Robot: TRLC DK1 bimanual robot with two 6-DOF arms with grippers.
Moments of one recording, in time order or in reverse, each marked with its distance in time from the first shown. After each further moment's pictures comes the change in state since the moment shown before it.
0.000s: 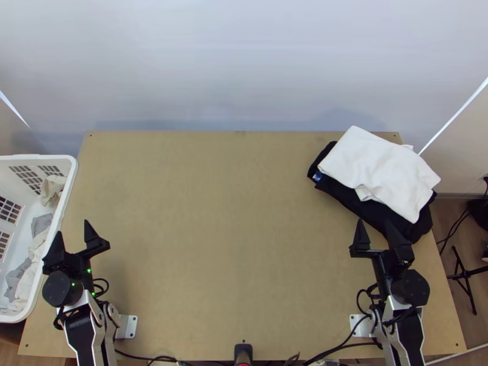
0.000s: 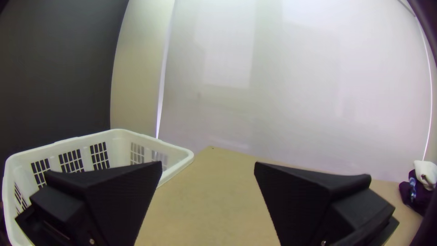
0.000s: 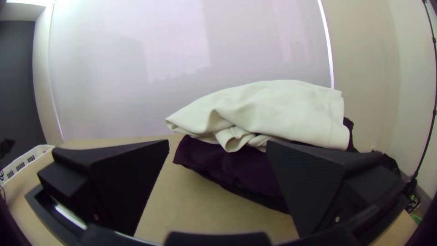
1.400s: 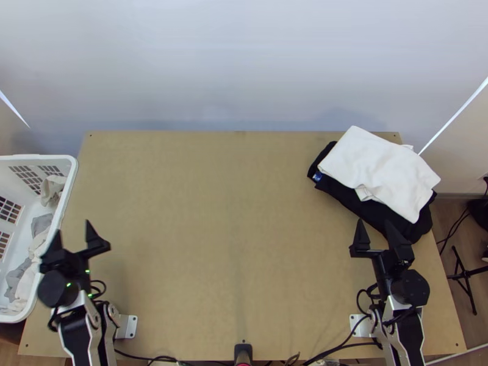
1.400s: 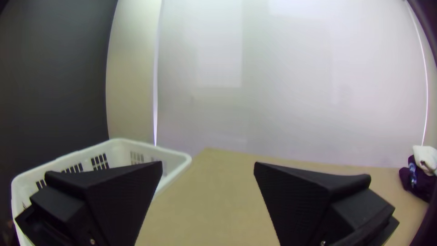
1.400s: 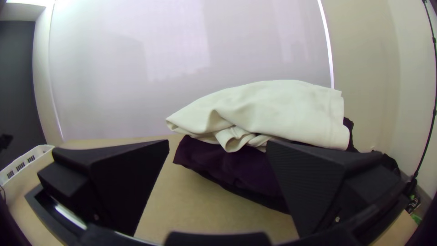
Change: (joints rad) left arm -0.013 0.000 0.123 -0.085 0.011 0.094; right arm 0.000 0.000 0.000 0.000 0.000 0.000
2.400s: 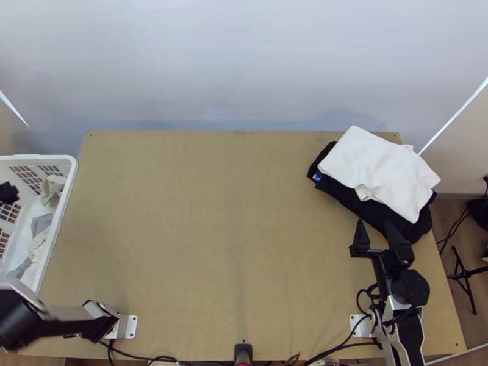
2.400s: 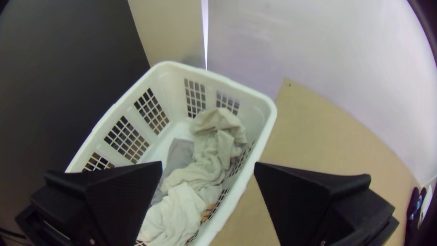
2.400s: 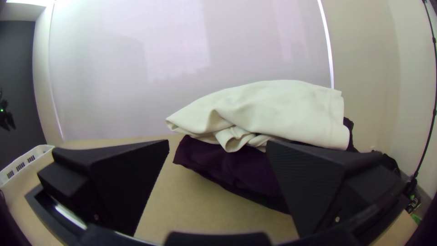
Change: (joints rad) left arm 0.514 1.424 1.247 -0.635 0.175 0.341; right arm 0.000 0.000 0.000 0.000 0.000 0.000
